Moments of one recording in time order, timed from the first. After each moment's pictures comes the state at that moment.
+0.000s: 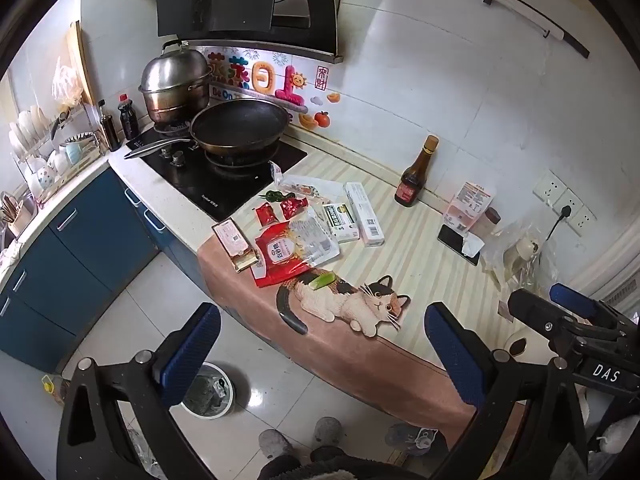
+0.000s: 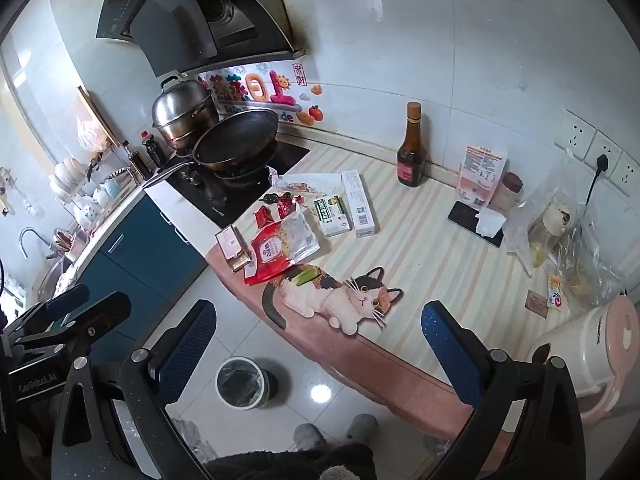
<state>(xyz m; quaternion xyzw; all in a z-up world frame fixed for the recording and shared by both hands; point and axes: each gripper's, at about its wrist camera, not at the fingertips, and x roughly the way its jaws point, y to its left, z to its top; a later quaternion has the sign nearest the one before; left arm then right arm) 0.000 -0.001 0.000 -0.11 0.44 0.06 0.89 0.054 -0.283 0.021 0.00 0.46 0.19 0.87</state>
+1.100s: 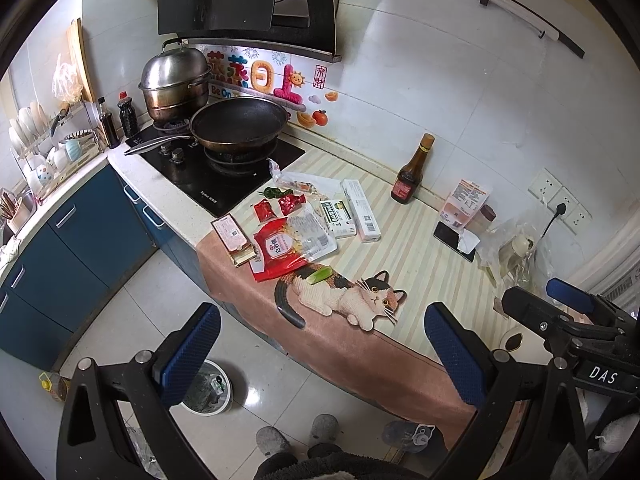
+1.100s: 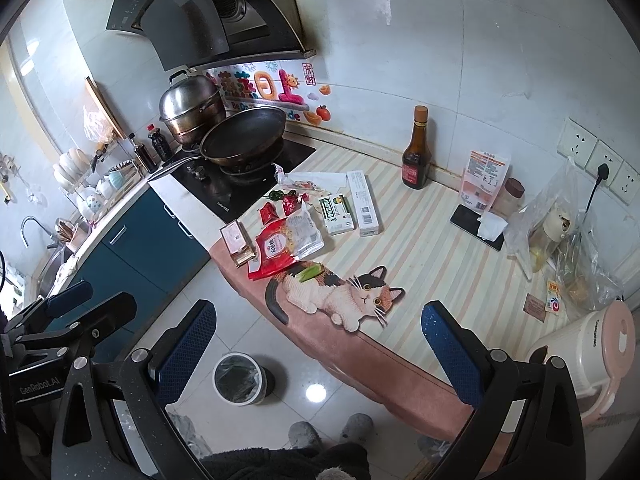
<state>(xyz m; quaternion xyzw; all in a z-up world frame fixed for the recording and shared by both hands) -0.001 0.001 0.003 -0.12 0.44 0.05 0.89 0.045 -0.278 0.030 -0.01 0.45 0.20 0.87</state>
